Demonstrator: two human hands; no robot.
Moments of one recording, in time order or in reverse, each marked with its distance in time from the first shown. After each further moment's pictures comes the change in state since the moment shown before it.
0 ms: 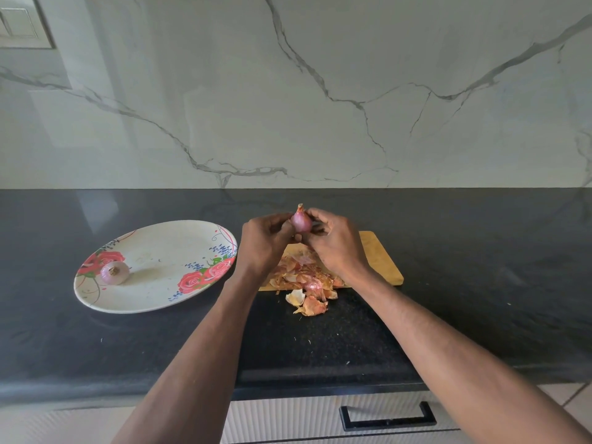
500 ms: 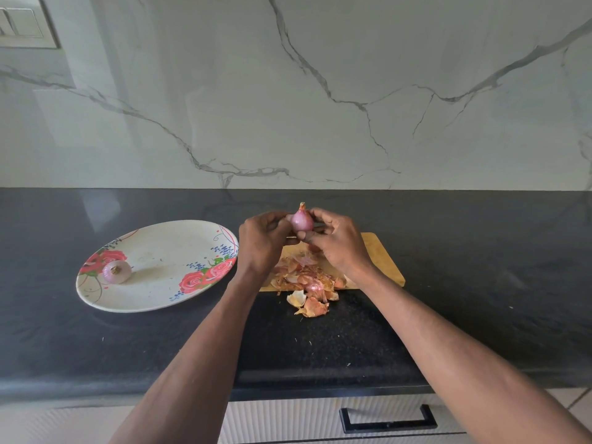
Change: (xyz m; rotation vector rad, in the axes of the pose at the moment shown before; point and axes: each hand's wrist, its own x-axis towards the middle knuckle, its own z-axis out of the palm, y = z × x) left_hand 0.003 -0.003 0.000 -0.016 0.084 -0.040; right_hand 0.005 0.001 -0.003 0.156 -0.054 0.073
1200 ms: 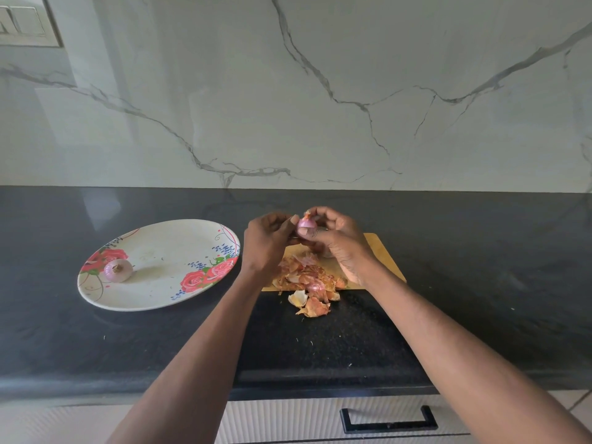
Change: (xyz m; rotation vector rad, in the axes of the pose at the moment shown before) left_hand 0.004 -0.008 0.003 -0.057 -0.028 -0.083; right_hand -0.003 -0.011 -0.003 0.314 -0.045 0.221
